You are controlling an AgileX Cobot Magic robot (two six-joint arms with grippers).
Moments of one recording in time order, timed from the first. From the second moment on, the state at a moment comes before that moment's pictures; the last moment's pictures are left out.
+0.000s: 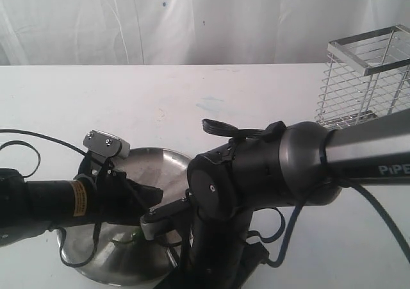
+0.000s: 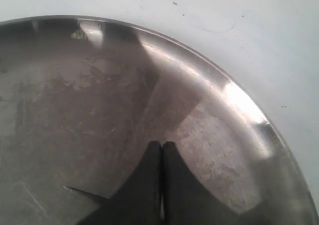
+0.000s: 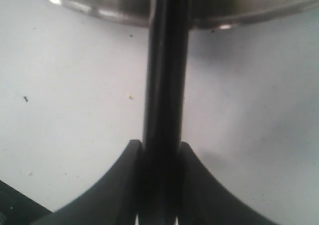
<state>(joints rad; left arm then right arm) -0.41 1.76 -0.53 0.61 -0.61 -0.63 0.94 1.84 -1.03 0.32 0.83 0.18</state>
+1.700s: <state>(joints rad) -0.41 1.51 -0.43 0.70 -0.29 -0.82 0.94 1.82 -1.03 0.28 0.84 0.16</state>
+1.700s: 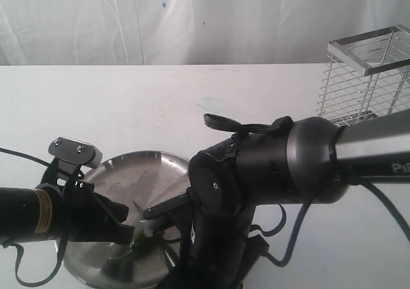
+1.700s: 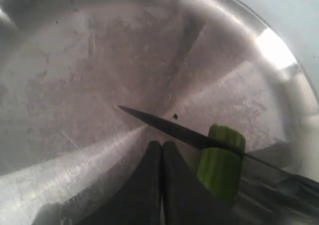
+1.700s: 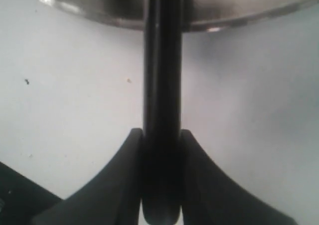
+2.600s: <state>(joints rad) -0.41 1.50 -0.42 0.76 -0.39 -0.79 0.94 1.80 -1.06 0.20 0.70 0.23</state>
